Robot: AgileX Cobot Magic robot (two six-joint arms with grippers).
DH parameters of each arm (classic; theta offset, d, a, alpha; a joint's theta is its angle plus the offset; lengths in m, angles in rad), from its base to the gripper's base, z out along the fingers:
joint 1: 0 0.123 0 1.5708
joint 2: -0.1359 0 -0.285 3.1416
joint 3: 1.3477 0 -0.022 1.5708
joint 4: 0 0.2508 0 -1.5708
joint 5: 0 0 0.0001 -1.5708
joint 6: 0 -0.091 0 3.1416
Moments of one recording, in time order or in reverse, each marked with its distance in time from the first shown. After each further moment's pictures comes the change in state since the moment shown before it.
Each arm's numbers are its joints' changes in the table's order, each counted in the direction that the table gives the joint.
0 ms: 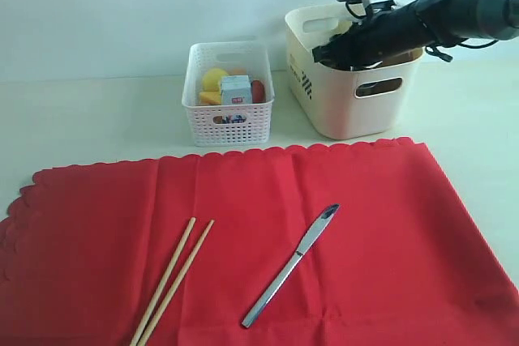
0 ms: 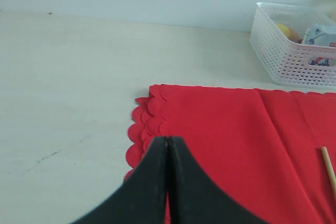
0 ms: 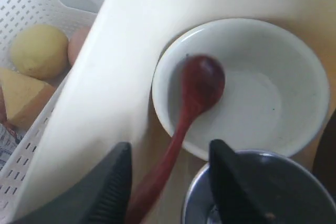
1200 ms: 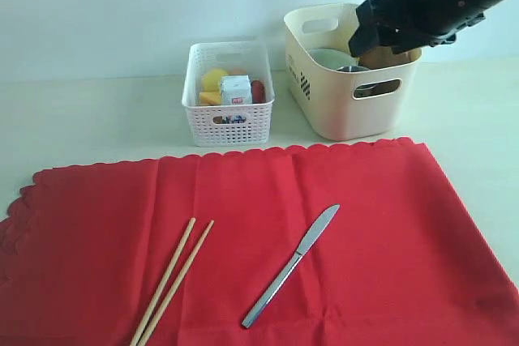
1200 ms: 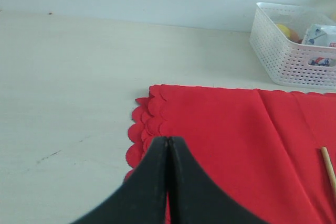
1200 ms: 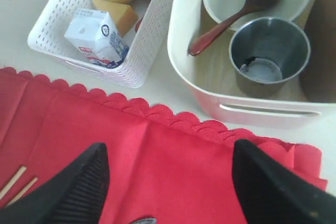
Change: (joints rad) left arm 0.000 0.000 0.000 0.000 0.000 0.000; right arm 0.000 0.569 0.396 -0.334 0.274 -0.418
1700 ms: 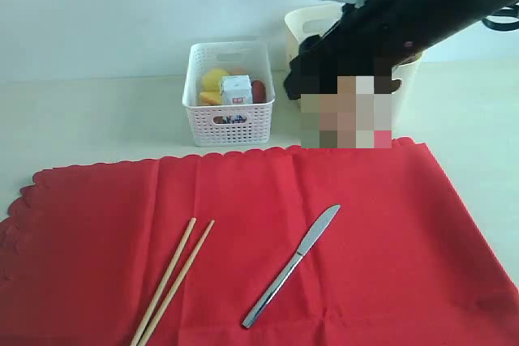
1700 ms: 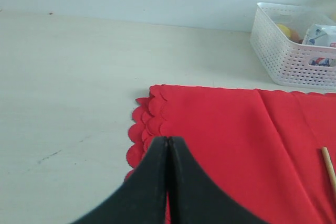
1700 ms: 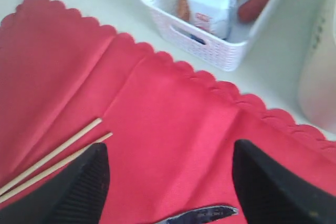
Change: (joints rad) left arm 0.000 0.000 0.000 0.000 0.000 0.000; right arm 0.277 0.121 0.150 -0.048 -0.081 0.019
